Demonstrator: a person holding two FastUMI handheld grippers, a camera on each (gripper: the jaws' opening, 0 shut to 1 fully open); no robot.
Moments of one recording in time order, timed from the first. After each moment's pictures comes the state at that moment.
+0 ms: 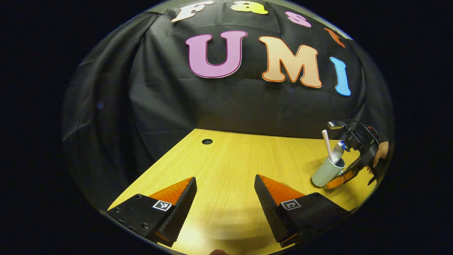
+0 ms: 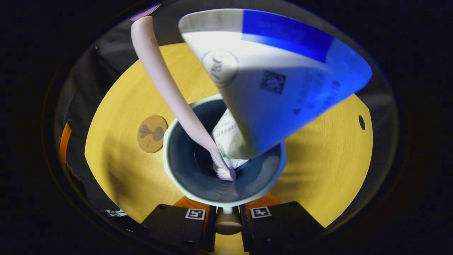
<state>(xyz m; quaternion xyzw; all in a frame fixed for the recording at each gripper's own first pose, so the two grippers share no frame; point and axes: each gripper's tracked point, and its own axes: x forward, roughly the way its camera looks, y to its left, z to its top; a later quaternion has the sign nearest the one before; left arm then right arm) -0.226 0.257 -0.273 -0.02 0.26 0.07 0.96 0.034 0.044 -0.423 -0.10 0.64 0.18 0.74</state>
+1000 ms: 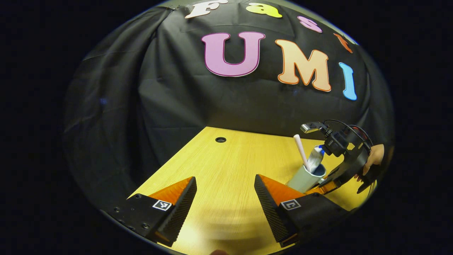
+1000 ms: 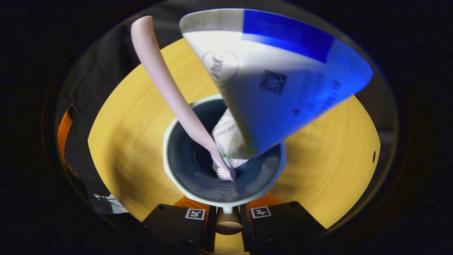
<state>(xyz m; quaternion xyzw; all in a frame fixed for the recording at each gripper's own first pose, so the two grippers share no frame) -0.243 0.315 -0.275 -0.03 0.25 0.09 0.96 0.046 0.030 -0.415 -0.16 0.64 0.25 0.71</state>
